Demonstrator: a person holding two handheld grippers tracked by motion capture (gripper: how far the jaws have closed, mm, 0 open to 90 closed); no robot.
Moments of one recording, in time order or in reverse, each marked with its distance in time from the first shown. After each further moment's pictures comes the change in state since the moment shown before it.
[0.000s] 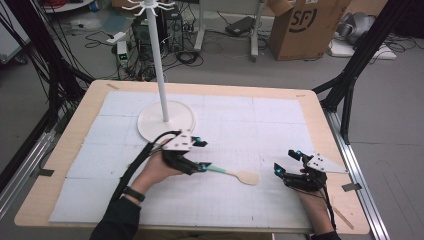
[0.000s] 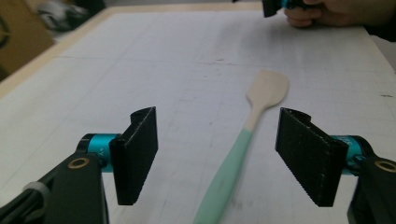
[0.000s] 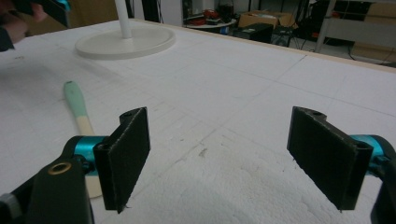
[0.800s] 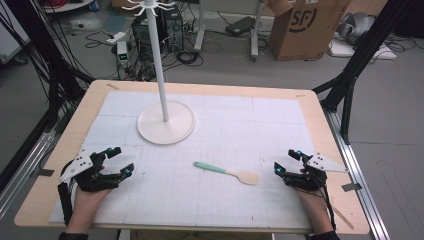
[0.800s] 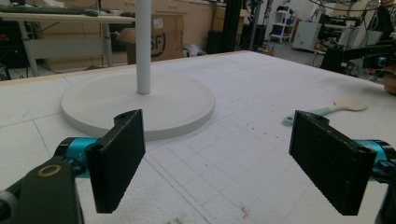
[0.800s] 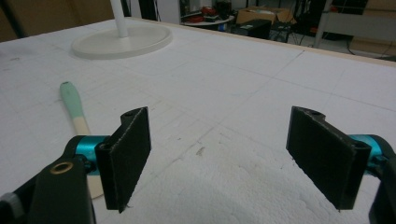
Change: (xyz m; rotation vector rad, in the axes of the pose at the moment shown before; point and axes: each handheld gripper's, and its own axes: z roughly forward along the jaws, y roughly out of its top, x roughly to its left) left arm -0.016 -0.112 -0.155 -0.259 0.423 -0.299; right arm -0.001 0.000 0.001 0.013 -0.009 0.009
